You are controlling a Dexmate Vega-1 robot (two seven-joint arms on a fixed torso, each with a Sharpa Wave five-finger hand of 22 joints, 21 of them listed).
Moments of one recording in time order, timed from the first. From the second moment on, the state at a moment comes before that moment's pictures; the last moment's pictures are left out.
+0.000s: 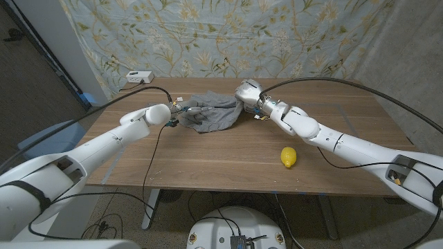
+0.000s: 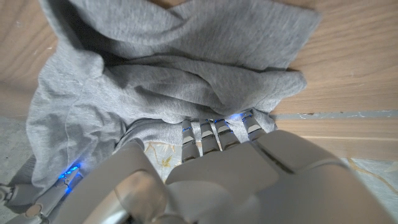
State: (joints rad) left arm 0.46 0.72 0.79 -1.26 0.23 -0.06 -0.25; left_hand 0.24 0.13 0.22 0.18 0.22 0.18 -0.06 0.19 0.18 0.14 -0.02 0.20 0.20 0.13 0.00 0.19 0.19 -0.07 0.20 0.55 0.20; right arm -0.38 -0.68 -1.05 -1.51 -1.32 -0.09 -0.27; right_hand 1.38 0.16 0.43 -0.17 0.19 1.07 -0.11 0.40 0.21 0.89 -0.13 0.33 0.26 0.94 -0.12 0.58 0.57 0.59 -0.06 0.87 0.31
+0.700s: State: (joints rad) left arm 0.49 0.74 0.77 -1.28 0.21 -0.06 -0.23; left_hand 0.22 0.14 0.22 0.17 0.23 0.19 -0.05 0.19 0.18 0.14 -0.02 0.20 0.20 0.13 0.00 0.19 0.18 -0.07 0.20 0.55 0.20; right arm -0.17 -0.58 -1.14 -1.38 -1.44 0.09 -0.42; right_hand 1.41 0.16 0.42 -0.16 0.19 1.09 -0.11 0.40 0.22 0.89 -0.14 0.33 0.28 0.94 -0.12 0.58 0.59 0.56 -0.06 0.93 0.32
